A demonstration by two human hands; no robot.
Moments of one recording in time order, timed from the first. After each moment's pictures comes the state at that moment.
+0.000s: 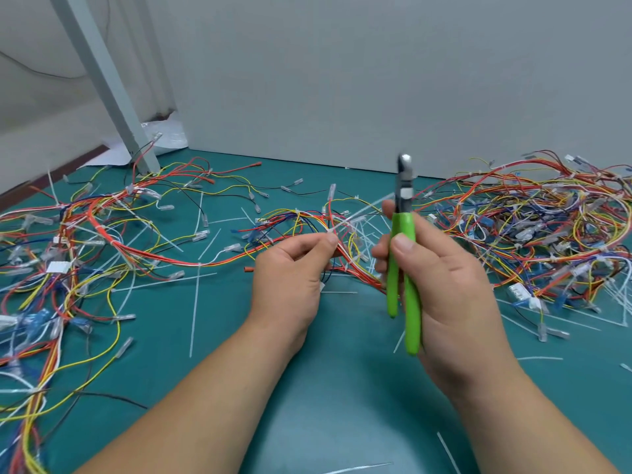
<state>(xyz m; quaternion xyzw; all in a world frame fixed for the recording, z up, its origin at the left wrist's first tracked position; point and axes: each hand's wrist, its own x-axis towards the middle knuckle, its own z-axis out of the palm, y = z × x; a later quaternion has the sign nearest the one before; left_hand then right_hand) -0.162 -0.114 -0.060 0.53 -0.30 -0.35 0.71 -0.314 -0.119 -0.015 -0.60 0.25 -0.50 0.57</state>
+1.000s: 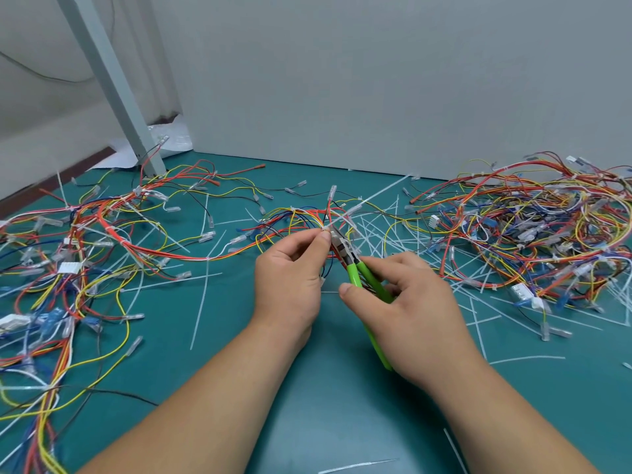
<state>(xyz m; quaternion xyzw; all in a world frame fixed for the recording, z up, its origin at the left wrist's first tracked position) -0.161 -0.117 -0.063 0.51 -0.28 -0.32 0.75 -0.305 -0.121 -0.043 -0.75 0.44 -0.36 0.33</state>
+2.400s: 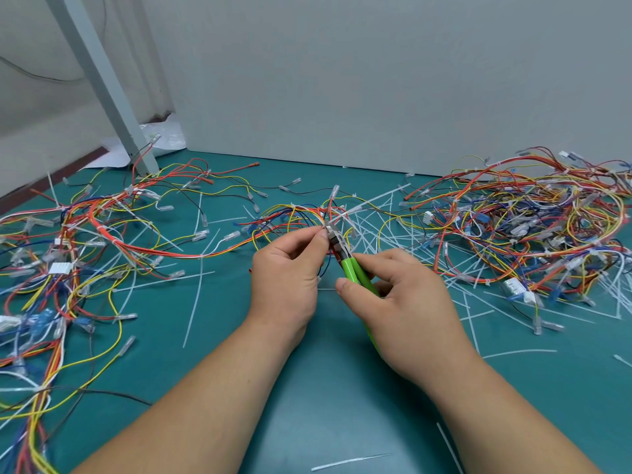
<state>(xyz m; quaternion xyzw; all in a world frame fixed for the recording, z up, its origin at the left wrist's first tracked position) -0.164 -0.114 -0.058 0.50 -0.29 -0.32 0.74 -0.307 -0.123 -0.044 -0.76 0.43 -0.36 0.32</state>
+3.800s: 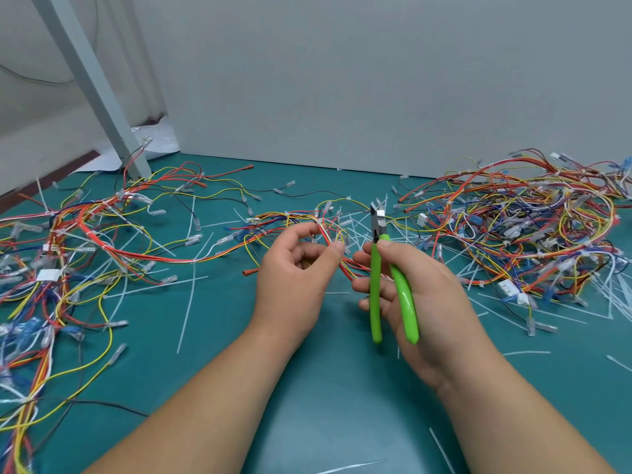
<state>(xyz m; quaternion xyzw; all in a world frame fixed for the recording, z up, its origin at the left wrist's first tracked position) -0.167 -0.116 -0.062 0.53 -0.38 -0.31 0.68 -0.310 -0.127 -0.024 -0.46 0.39 -0.44 0.67</state>
